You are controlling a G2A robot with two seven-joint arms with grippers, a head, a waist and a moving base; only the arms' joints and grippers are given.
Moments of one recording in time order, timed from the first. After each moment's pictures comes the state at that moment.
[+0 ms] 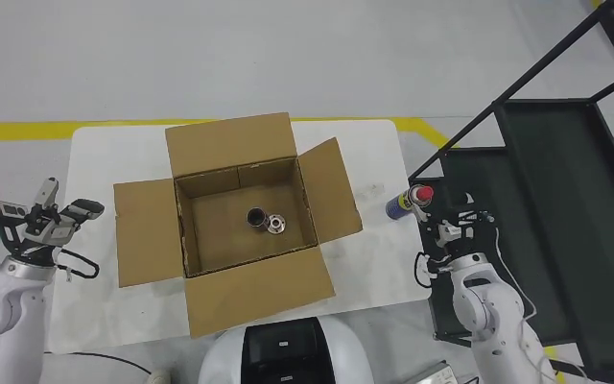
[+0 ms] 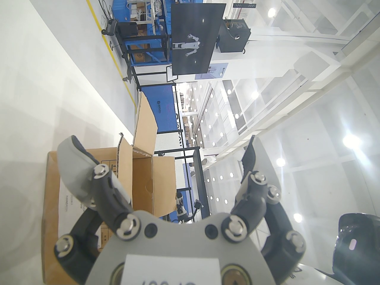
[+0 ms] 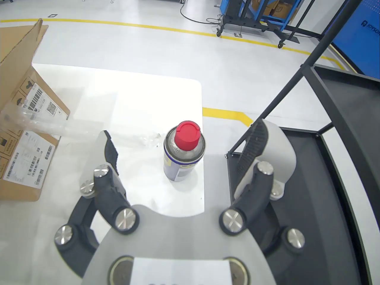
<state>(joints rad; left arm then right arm) 1.50 -0.97 -1.78 -1.36 -0.67 -0.42 -0.75 -1.87 -1.24 1.75 -1.86 -1.24 -0.12 -0.07</state>
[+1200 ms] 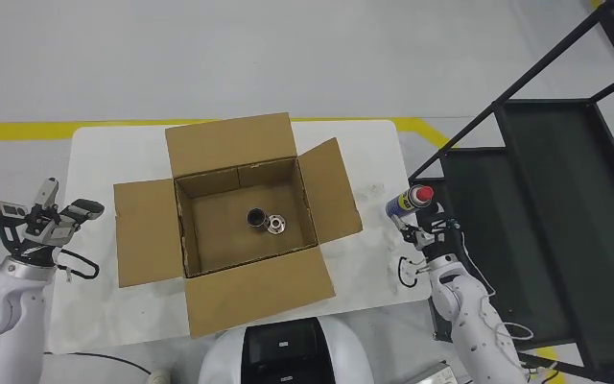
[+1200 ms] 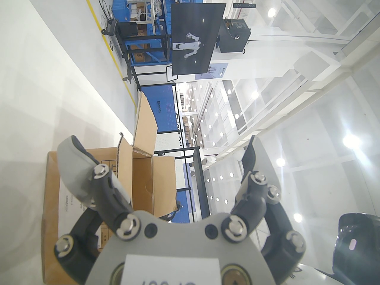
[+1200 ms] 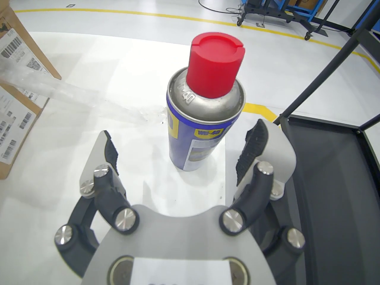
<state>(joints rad) 1.50 -0.97 -1.78 -1.36 -0.67 -0.42 -0.75 -1.60 -1.24 1.60 -1.29 -1.31 -0.25 -0.38</state>
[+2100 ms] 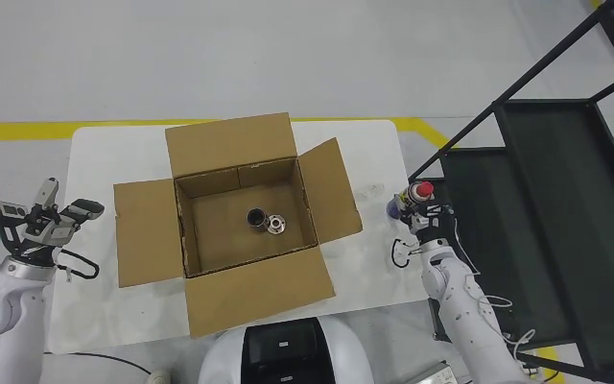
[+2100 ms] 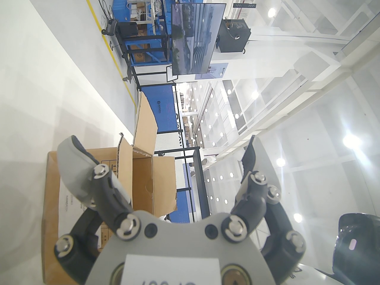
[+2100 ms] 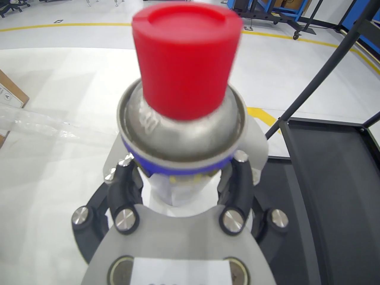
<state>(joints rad) 1.50 -0.97 -1.78 -1.36 -0.67 -0.42 -0.75 -1.40 -1.25 1.53 -1.02 -1.29 -0.24 -0.49</state>
